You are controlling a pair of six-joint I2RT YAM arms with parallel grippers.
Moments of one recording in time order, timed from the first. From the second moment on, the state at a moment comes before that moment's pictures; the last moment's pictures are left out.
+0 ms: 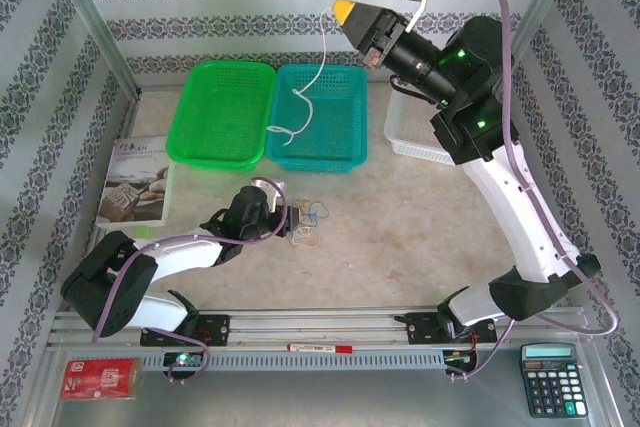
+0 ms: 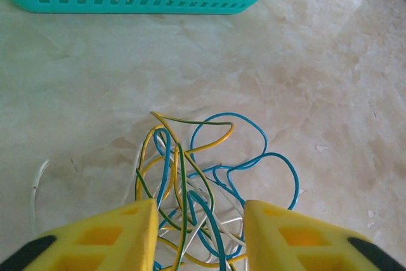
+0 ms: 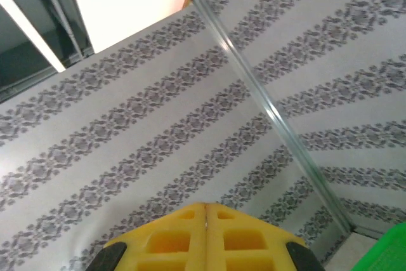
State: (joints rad) left arm -0.61 1.36 0.47 0.31 0.11 -0.46; right arm 0.49 1.48 1.92 -0.09 -0.46 0.80
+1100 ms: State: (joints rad) left arm -0.61 0.94 0.55 -0.03 -0.02 -0.53; right arm 0.33 1.92 1.73 -0.17 -0.39 0.65
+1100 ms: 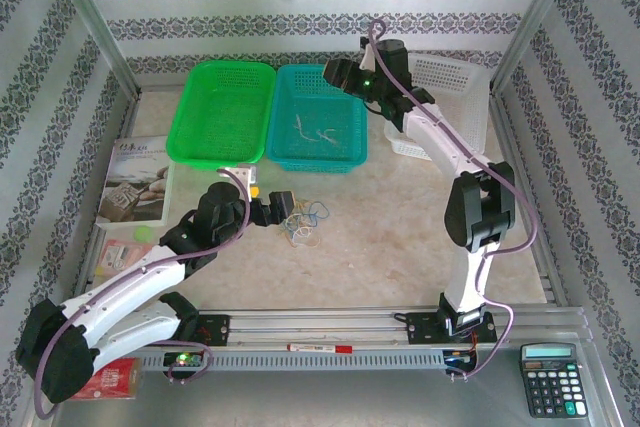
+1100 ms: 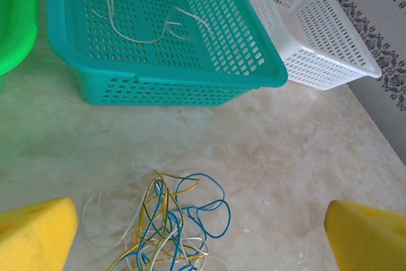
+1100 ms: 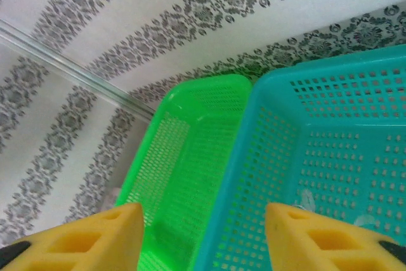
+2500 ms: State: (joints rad) left arm -0.58 0.90 0.52 -0.20 -0.12 -0.75; right arm 0.75 1.39 0.89 -0.21 -0.11 0.53
